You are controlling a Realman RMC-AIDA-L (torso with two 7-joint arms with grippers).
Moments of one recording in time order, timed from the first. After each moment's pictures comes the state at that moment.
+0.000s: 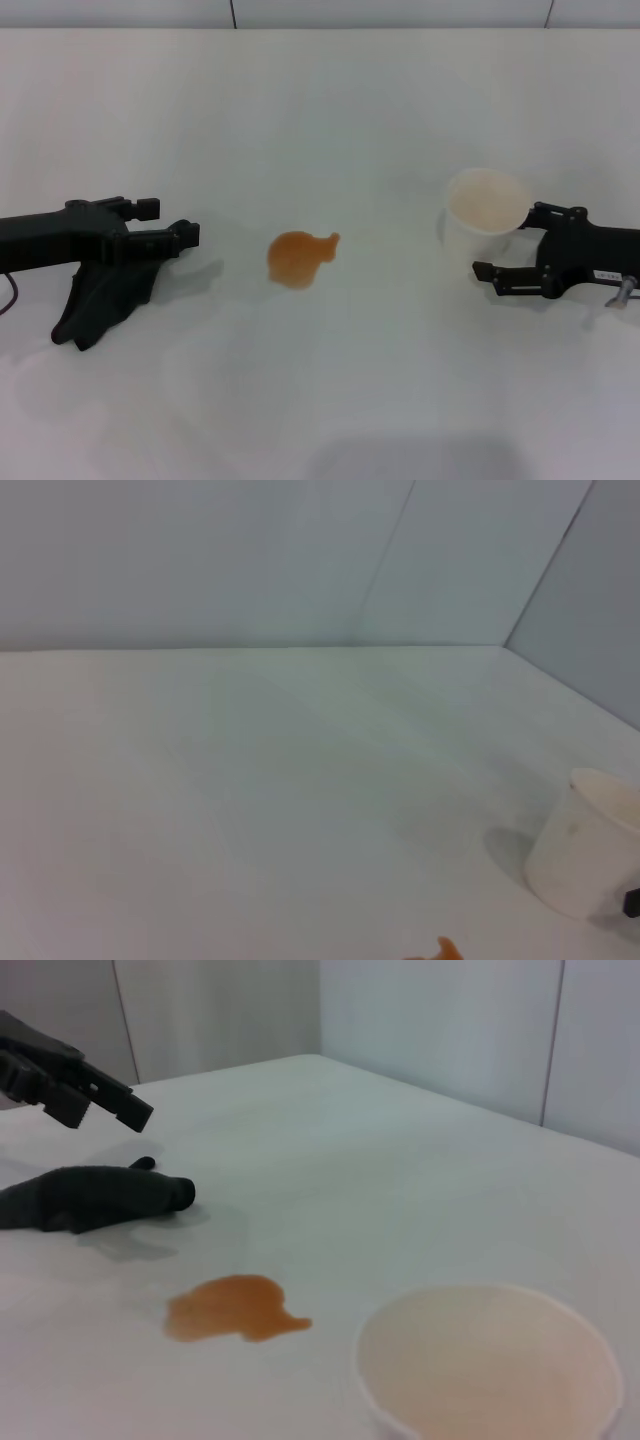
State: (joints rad) left arm -0.43 -2.05 0.75 0.81 2.04 1.49 -1.73; right arm 0.33 1.99 -1.29 -0.73 -1.58 -1.10 1.27
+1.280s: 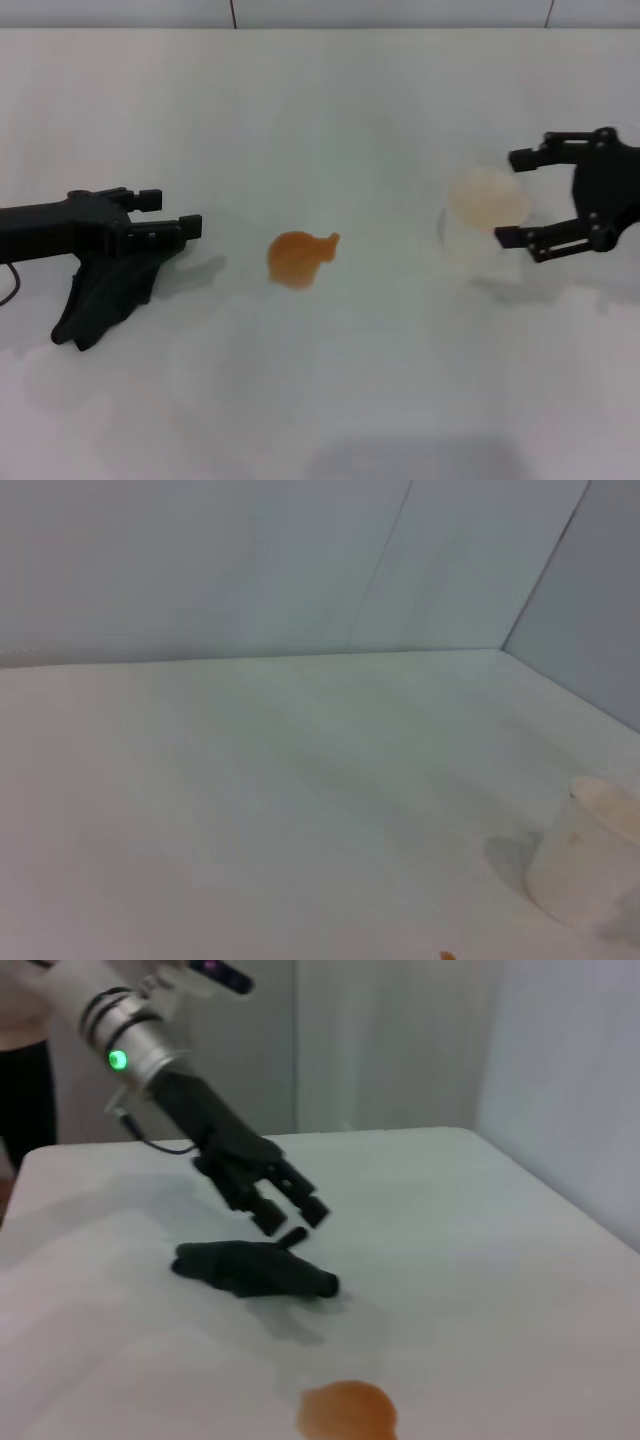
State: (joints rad) left arm -0.45 -2.05 0.75 0.81 2.04 1.48 -1.73; right arm 0.36 2.00 -1.05 -1.27 -1.90 -1.58 1.55
